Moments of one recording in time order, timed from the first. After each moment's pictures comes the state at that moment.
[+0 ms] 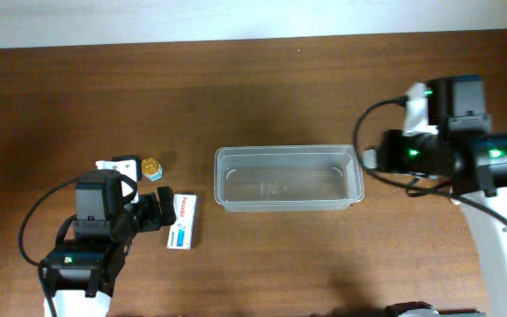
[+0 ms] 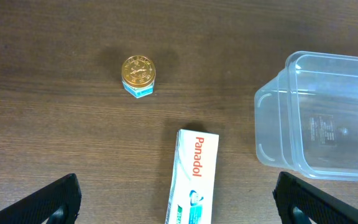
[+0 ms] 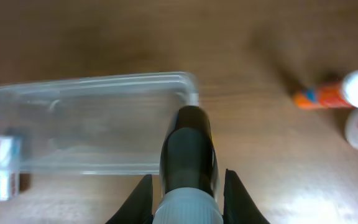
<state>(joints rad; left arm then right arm) -0.05 0.91 0.82 -0.79 0.05 -0.16 0.09 1.33 1.51 -1.28 -0.10 0.18</state>
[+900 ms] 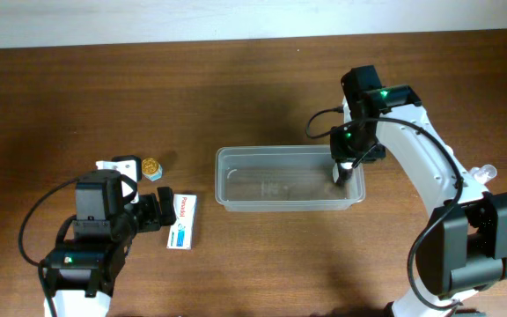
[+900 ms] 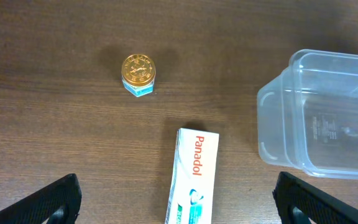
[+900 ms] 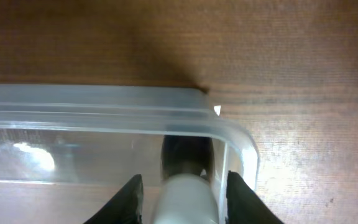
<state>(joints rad) -0.05 0.91 0.82 -0.79 0.05 -0.16 0.17 1.83 1.48 -1.12 -0.03 0.21</state>
